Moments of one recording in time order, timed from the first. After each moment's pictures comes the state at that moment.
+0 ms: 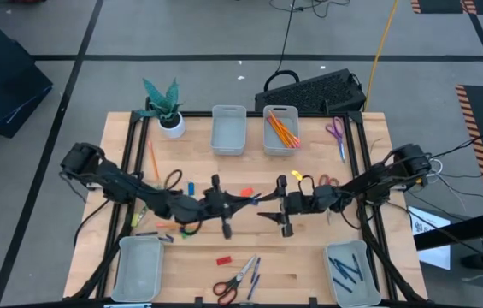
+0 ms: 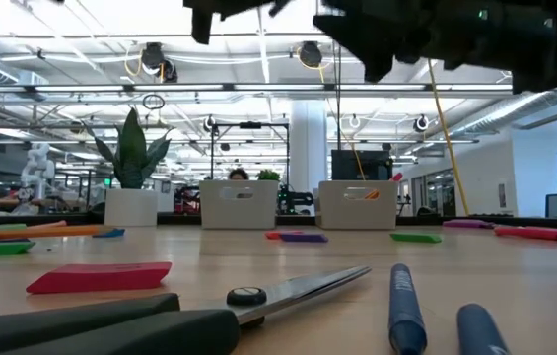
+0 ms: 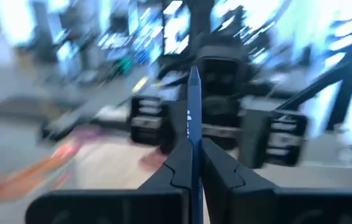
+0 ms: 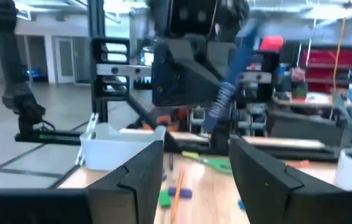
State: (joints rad) left arm -0.37 1.60 0.84 0.77 -0.57 -0.02; right arm 0.29 1.62 0.47 1.31 0.19 -0.06
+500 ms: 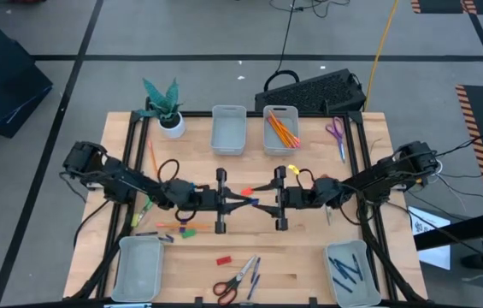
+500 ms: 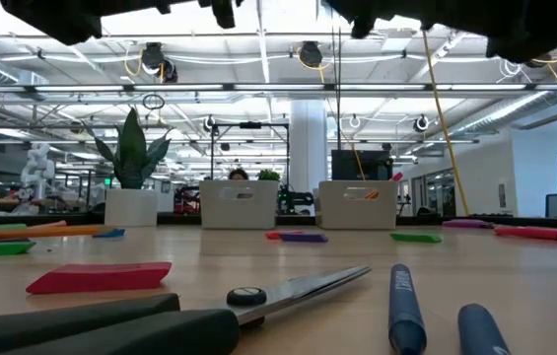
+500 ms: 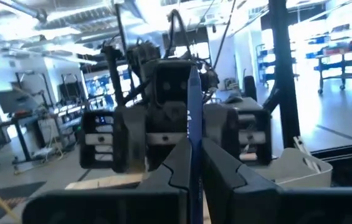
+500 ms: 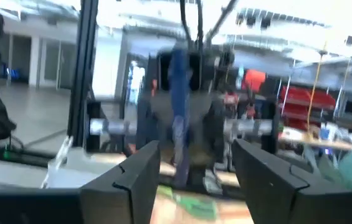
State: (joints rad) left arm -0.27 1.60 0.74 1.09 -0.19 0.23; right arm 0.25 1.54 0.59 1.22 0.18 -0.21
